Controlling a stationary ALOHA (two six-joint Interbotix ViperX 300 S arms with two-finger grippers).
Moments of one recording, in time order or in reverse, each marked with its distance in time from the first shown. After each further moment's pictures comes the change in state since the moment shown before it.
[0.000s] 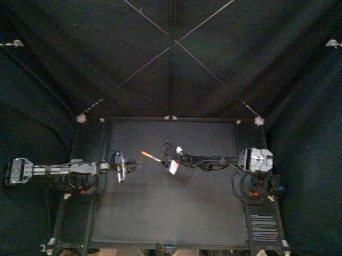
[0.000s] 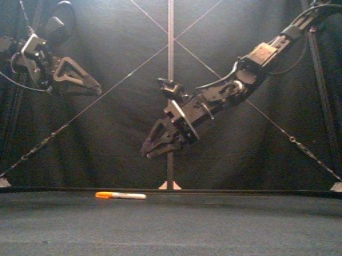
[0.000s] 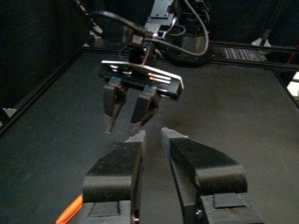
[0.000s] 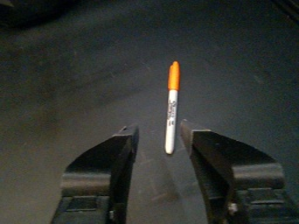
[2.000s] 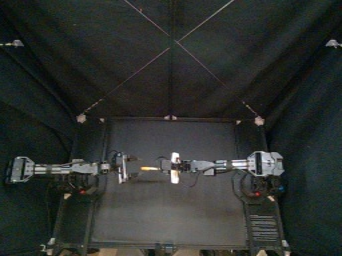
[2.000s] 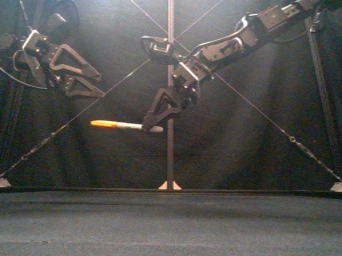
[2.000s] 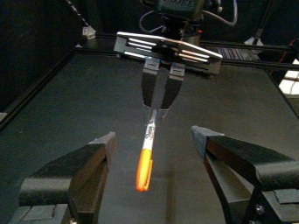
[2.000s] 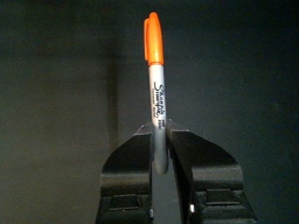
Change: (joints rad) left arm -0.051 0.021 -0.026 0.005 0.003 -0.005; right arm 0.141 -0.147 -0.092 -0.258 0.405 0.003
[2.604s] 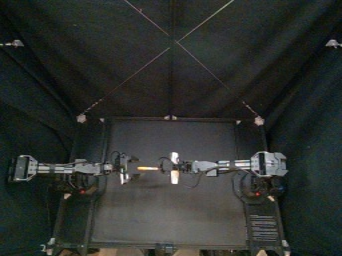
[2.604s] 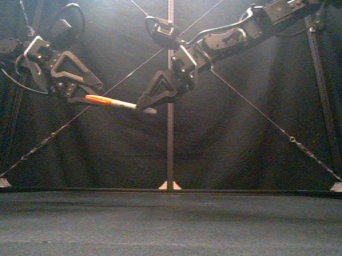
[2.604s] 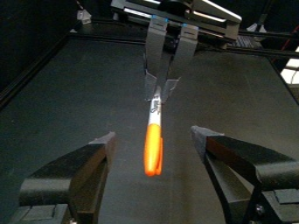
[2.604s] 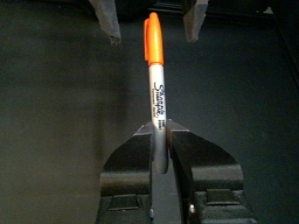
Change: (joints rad) left arm -0.009 0.060 -0.002 -0.015 0.000 -0.003; right arm 0.023 -0.041 0.002 -0.028 -0.086 -0.003
